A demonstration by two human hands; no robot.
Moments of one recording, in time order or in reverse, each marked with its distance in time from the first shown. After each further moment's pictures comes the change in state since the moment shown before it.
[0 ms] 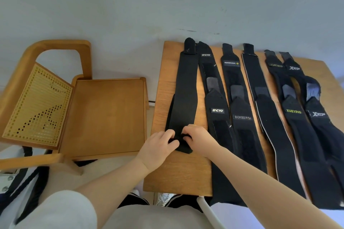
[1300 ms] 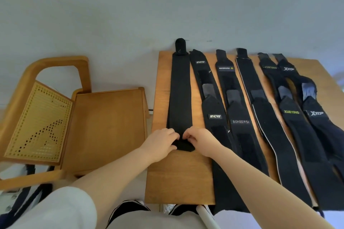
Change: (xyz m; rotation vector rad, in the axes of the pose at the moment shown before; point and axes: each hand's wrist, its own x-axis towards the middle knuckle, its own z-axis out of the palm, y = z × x) left_hand 0.047 -0.003 -0.025 0.241 -0.336 0.119; right_hand 0.005 0.009 -0.017 0.022 -0.017 0.045
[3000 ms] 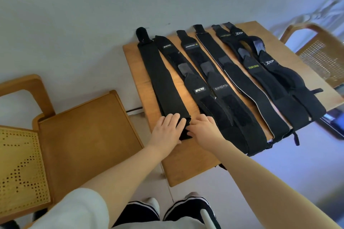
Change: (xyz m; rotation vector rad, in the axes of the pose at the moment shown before) left_hand -0.019 -0.004 0.009 0.384 0.104 0.289; right_hand -0.043 -0.048 0.052 -0.302 0.191 0.366
